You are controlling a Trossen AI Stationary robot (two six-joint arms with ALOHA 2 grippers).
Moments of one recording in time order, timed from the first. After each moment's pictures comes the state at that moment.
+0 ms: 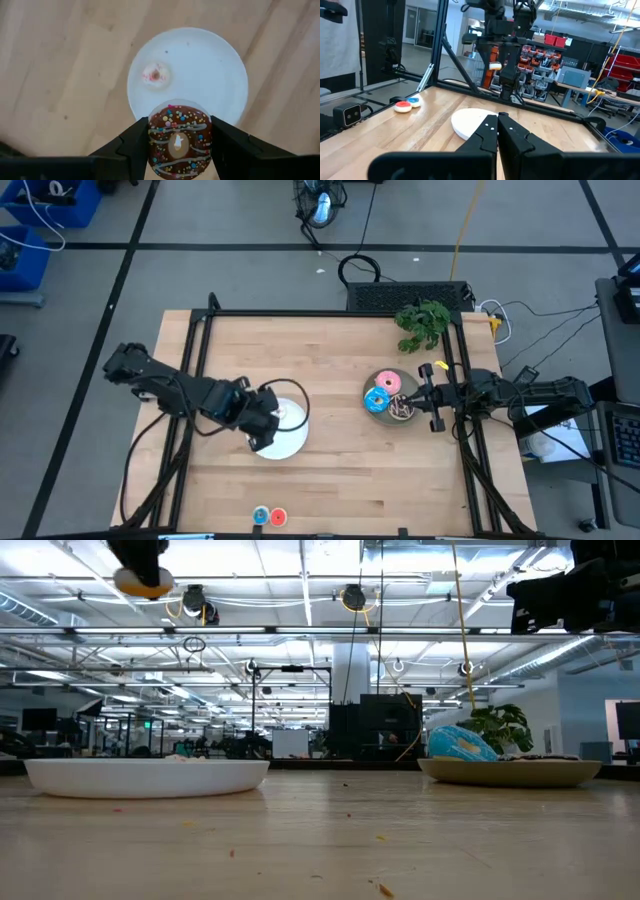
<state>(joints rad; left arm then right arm) -0.38 1.54 1.47 -1.35 -0.28 -0.80 0.01 0.22 0.06 0.24 -0.18 -0.18</state>
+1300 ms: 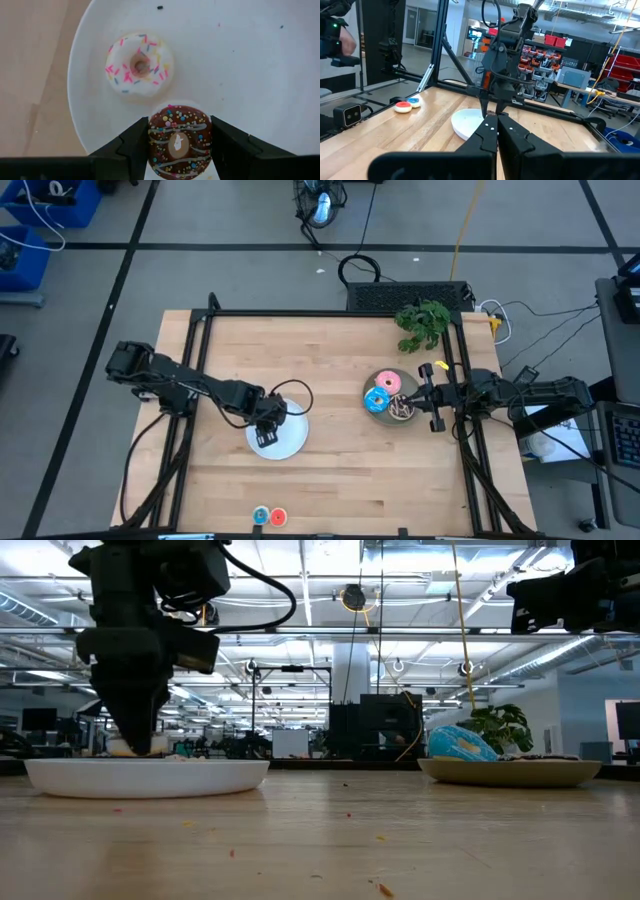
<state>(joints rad) -0.18 1.54 0.86 -0.67 -0.03 -0.56 0.01 0.22 0.06 0.24 -0.18 -0.18</state>
